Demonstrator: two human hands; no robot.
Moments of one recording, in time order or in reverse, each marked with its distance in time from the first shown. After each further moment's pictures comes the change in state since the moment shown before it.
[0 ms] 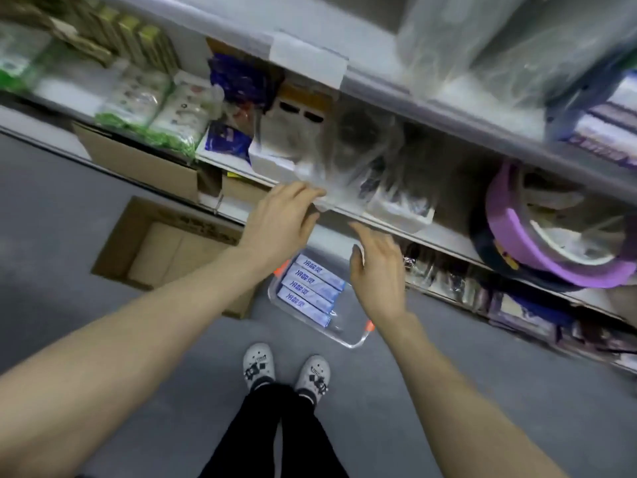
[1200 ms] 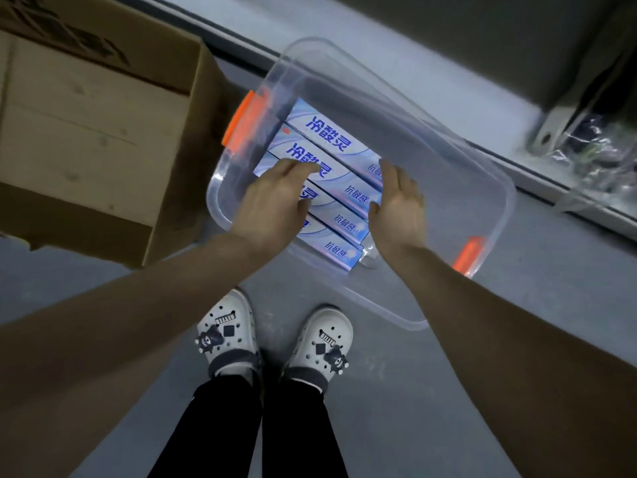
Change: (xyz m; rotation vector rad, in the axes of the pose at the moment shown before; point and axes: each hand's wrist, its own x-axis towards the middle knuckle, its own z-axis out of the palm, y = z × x) left_hand -0.133 -0.185 0.533 -0.198 -0.380 -0.309; right_hand -0.148 0.318 0.460 -0.205 -0.468 0.297
